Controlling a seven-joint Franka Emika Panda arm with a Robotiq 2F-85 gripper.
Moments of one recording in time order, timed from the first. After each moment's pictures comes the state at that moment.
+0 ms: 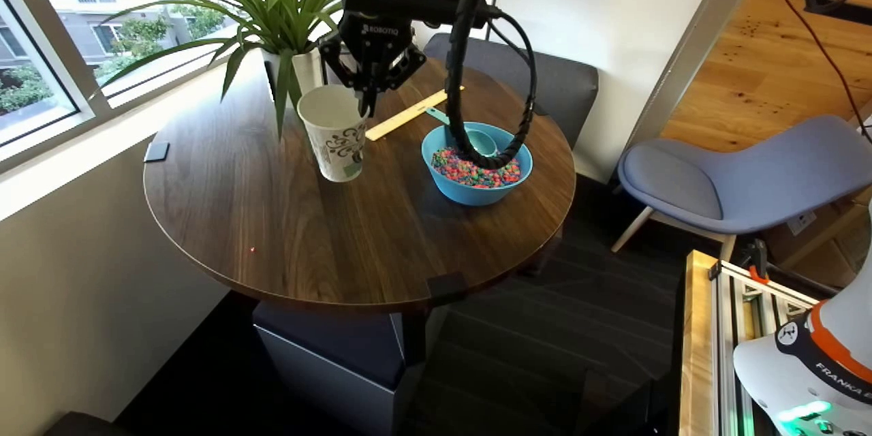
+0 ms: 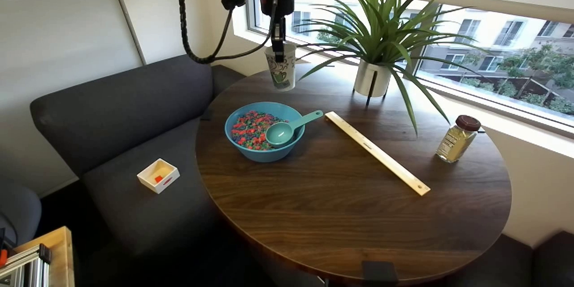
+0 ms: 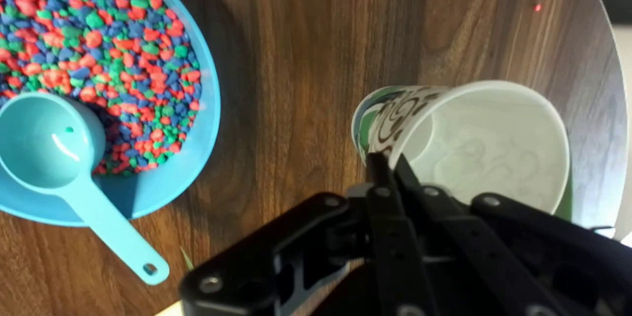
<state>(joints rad) 0.48 0.43 -0.29 -1.34 0.17 1.90 0.82</state>
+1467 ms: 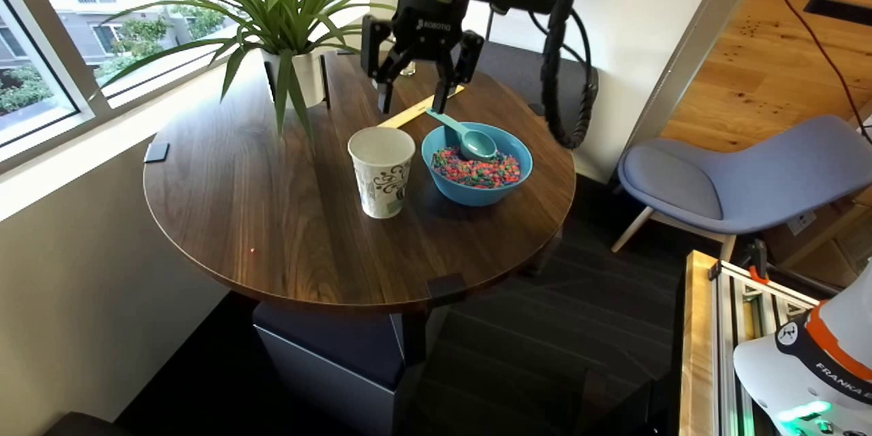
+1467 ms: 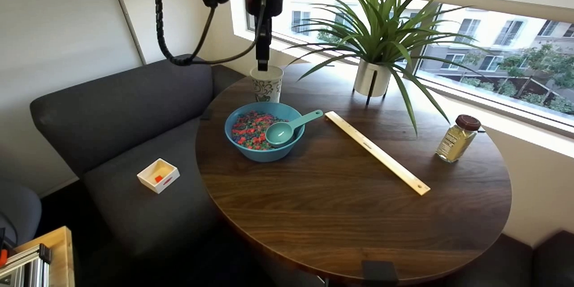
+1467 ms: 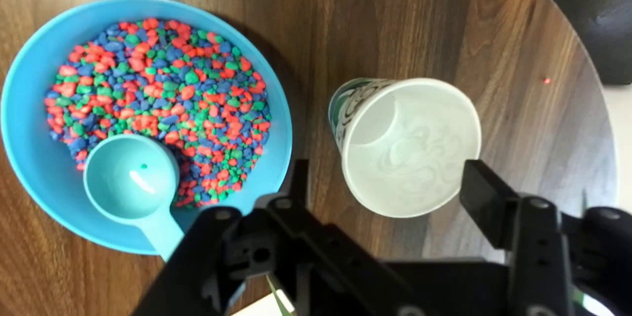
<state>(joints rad) 0.22 0.23 0.00 -1.57 0.13 1.90 0.75</state>
